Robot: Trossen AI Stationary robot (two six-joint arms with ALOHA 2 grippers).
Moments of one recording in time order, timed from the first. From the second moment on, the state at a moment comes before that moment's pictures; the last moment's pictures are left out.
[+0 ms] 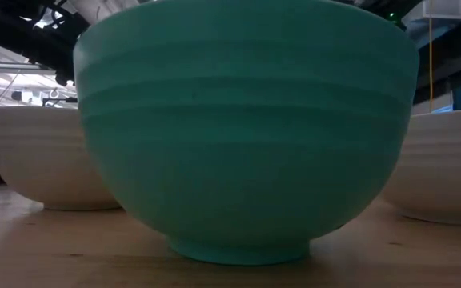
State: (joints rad) left arm 0.40 0.33 0.30 -0.20 -0.37 -0.08; right arm -0.45 1.35 0.97 -0.87 0.14 -0.03
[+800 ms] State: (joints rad) left arm 0.40 0.33 0.30 -0.21 -0.37 -0.08; right arm -0.57 1.28 0.78 -0.70 0.02 -0.07
